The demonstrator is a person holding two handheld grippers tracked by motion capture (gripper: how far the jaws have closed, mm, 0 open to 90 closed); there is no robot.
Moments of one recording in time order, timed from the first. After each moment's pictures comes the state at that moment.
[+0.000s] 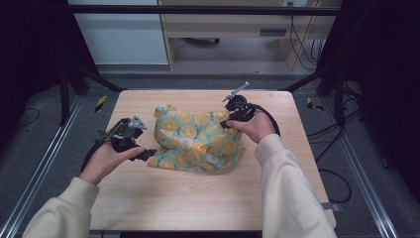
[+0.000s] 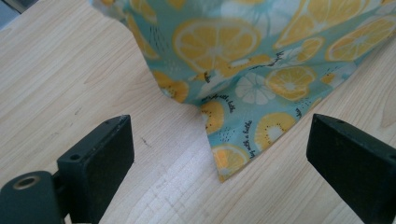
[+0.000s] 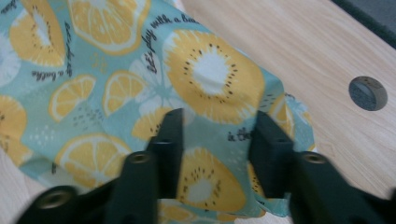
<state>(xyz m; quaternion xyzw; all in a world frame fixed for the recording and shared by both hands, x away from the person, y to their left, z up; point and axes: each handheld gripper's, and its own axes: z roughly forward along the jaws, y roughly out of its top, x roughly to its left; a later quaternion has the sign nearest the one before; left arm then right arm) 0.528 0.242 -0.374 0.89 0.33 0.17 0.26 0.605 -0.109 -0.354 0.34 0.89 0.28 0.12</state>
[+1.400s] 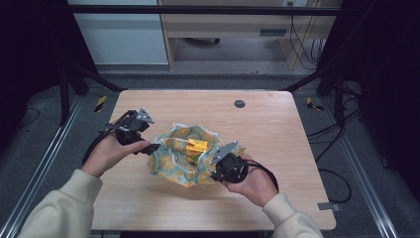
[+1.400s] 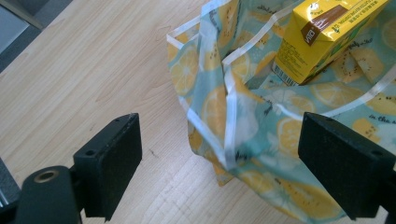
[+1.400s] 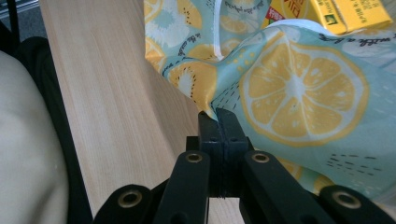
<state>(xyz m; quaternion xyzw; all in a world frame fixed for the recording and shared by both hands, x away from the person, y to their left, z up) 0.530 0.218 -0.345 0.91 0.31 0.18 0.23 0.454 -0.081 -0.395 0.20 0.93 0.30 0.07</state>
